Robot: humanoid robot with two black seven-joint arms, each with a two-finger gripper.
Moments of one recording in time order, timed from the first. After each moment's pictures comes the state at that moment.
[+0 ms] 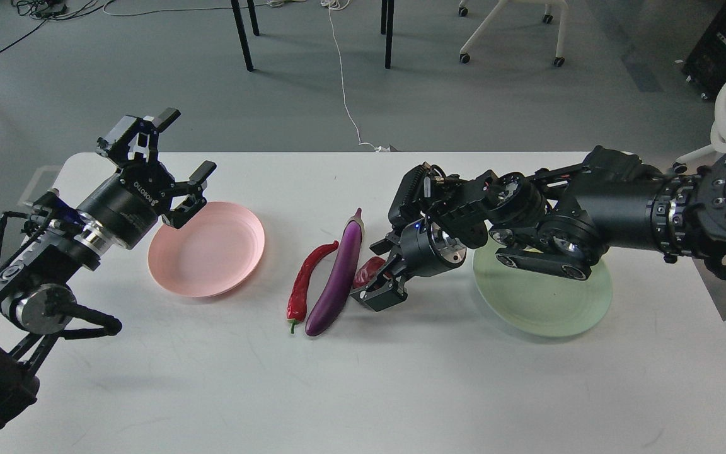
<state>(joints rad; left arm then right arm) -0.32 0.47 -1.14 -1.20 0.50 -0.46 -0.22 1.47 -0.03 -0.71 0.91 -1.32 0.03 0.49</state>
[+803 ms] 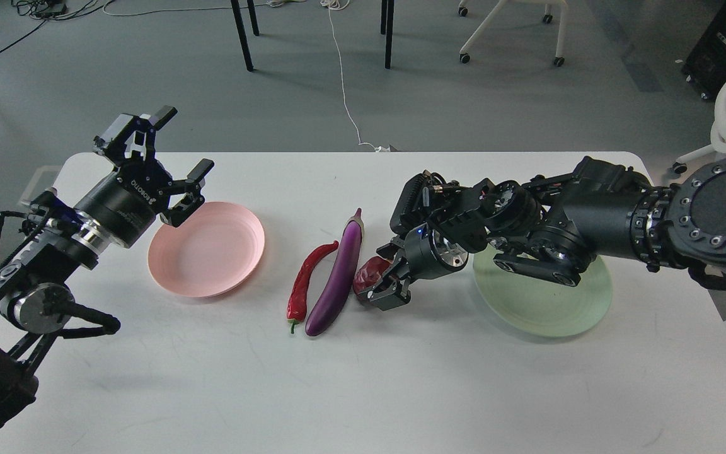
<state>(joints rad) -0.32 0.47 -1.14 -1.20 0.50 -0.46 -0.22 1.42 0.00 -0.75 0.83 -1.32 0.02 0.49</state>
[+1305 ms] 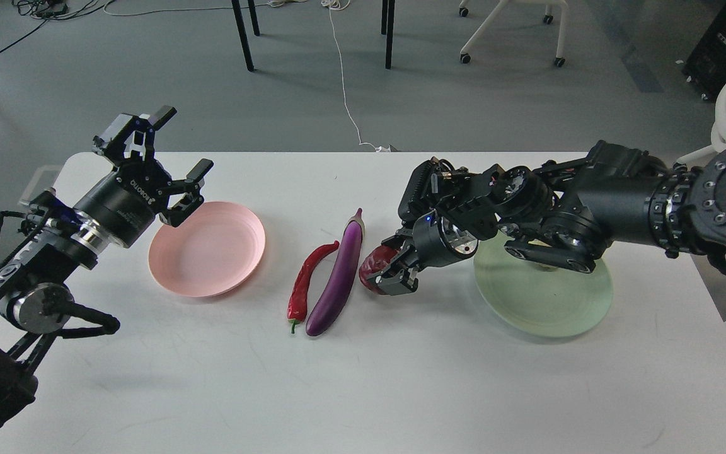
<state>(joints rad) -0.32 0.47 -1.14 -1.20 0.50 -0.46 -0.22 1.53 -0.13 -0.75 0.94 -1.34 0.03 0.49</state>
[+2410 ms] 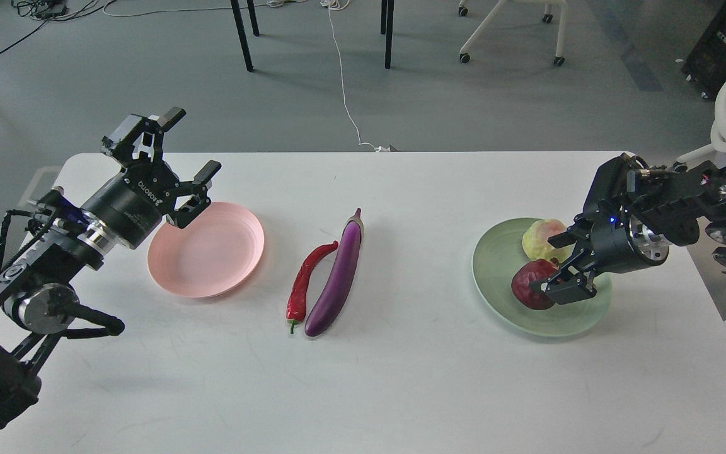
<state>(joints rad) -0.32 0.48 -1.13 -1.22 0.51 -0.45 -0.22 1.57 -0.68 -0.77 1.24 -1.60 0.03 0.49</state>
